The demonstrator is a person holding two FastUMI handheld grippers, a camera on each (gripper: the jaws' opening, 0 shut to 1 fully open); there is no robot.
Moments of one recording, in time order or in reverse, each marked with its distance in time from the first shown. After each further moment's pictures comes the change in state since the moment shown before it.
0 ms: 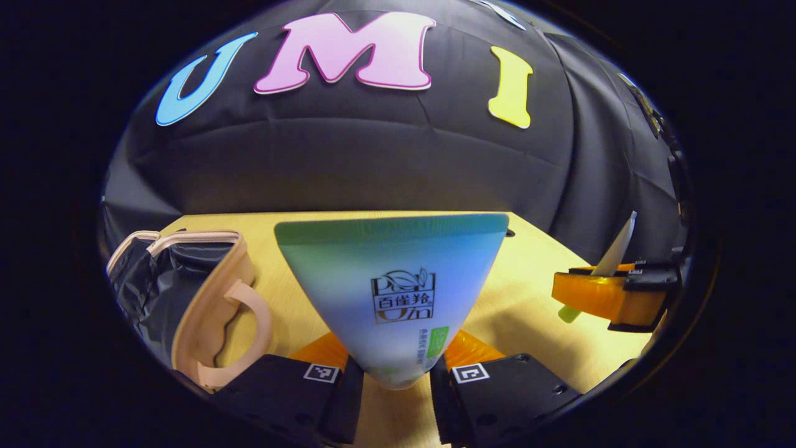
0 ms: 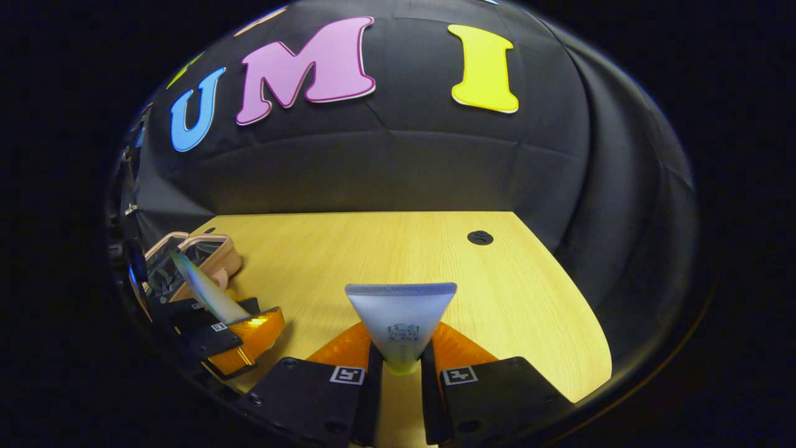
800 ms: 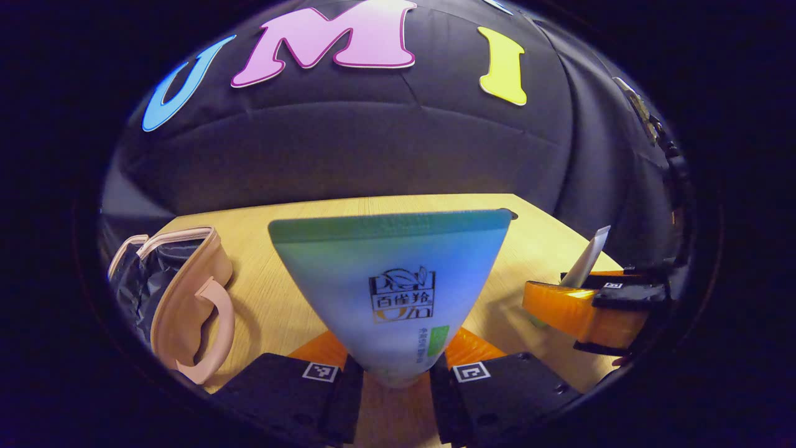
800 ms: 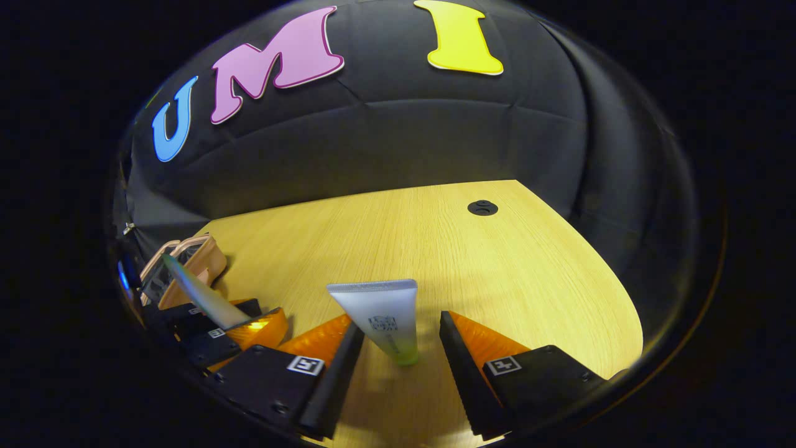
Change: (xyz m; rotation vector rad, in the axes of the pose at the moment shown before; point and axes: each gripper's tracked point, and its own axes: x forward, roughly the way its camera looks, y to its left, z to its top) left arm 0.043 -0.026 -0.033 0.046 0.085 0.009; right arm 0.066 -0.030 -0.047 0.100 0.083 -0.010
